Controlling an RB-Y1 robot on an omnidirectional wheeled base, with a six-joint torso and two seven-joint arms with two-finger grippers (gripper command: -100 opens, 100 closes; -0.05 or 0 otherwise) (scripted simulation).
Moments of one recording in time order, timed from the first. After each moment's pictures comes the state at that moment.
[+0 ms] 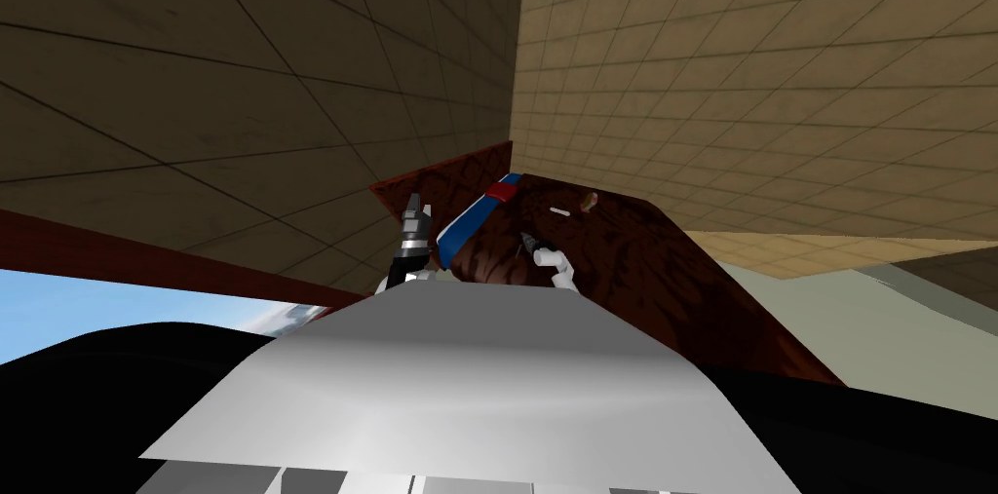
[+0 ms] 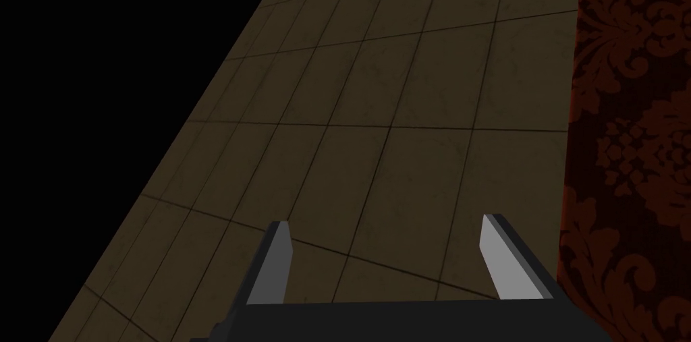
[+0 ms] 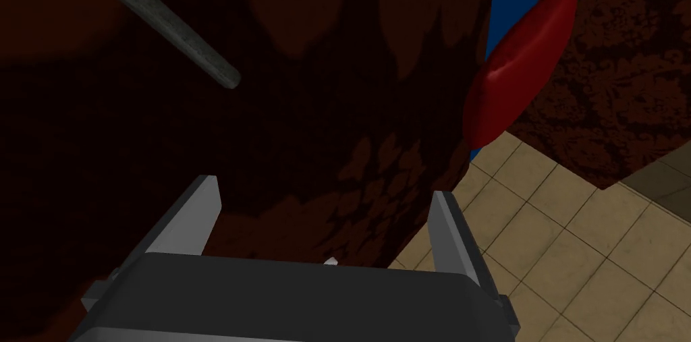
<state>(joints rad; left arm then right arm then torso) 0.53 -0.01 -0.02 -2.21 -0.04 -0.38 -0.09 -0.06 -0.21 0.16 -1.42 -0.36 0.59 0.49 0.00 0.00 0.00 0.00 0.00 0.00</state>
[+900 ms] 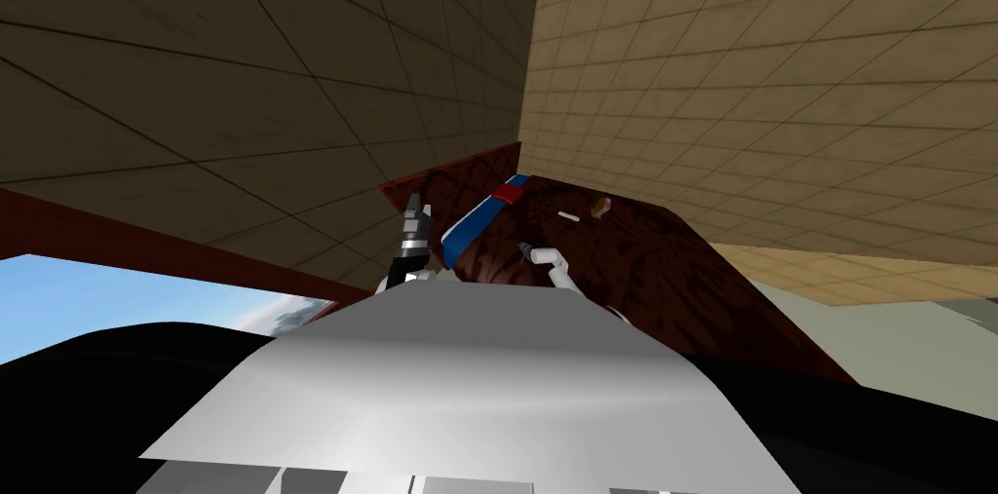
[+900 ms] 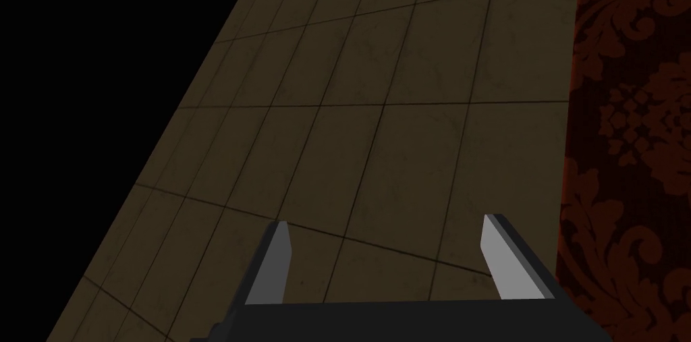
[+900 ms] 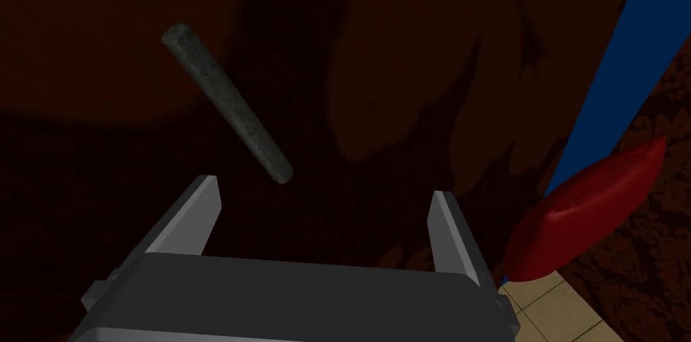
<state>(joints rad) 0.53 -0.01 -0.02 -2.21 -0.04 -0.38 -0.09 -0.18 -0.24 0.23 -1.21 -0.38 0.76 0.57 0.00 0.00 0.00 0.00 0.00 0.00</state>
